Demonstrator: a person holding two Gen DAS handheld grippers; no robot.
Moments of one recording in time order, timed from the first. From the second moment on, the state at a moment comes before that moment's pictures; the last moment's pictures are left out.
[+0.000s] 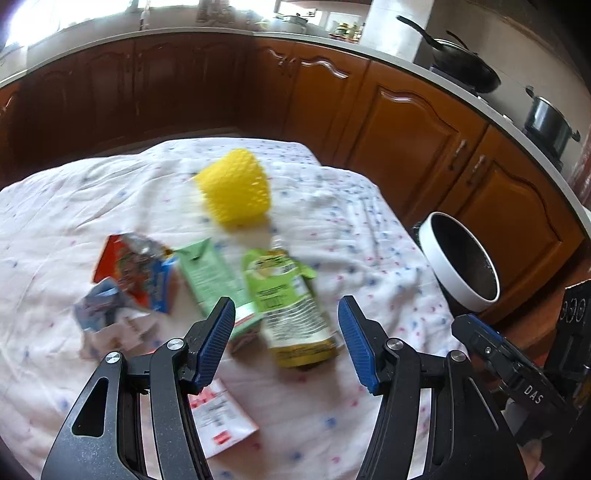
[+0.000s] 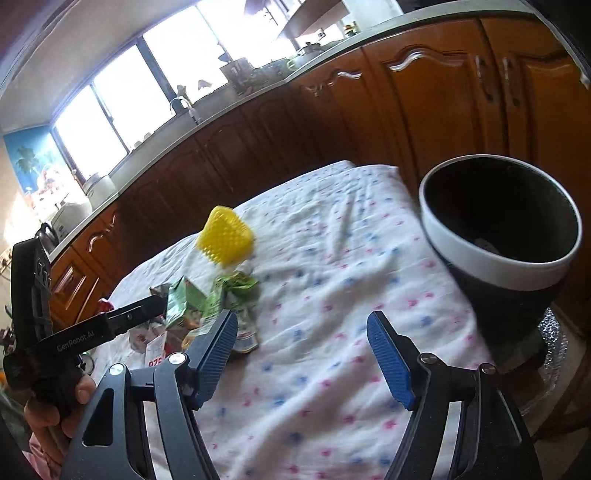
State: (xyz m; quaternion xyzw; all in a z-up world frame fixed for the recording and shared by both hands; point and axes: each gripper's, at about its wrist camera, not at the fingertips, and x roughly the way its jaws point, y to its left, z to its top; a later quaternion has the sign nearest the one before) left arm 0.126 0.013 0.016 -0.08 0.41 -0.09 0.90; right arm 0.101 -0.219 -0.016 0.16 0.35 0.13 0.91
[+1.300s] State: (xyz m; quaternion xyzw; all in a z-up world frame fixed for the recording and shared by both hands) left arm 0.154 0.048 -0.011 -0.10 0.44 -0.05 0.89; right arm 0.141 -0.179 -0.038 0.11 0.38 0.14 0.91
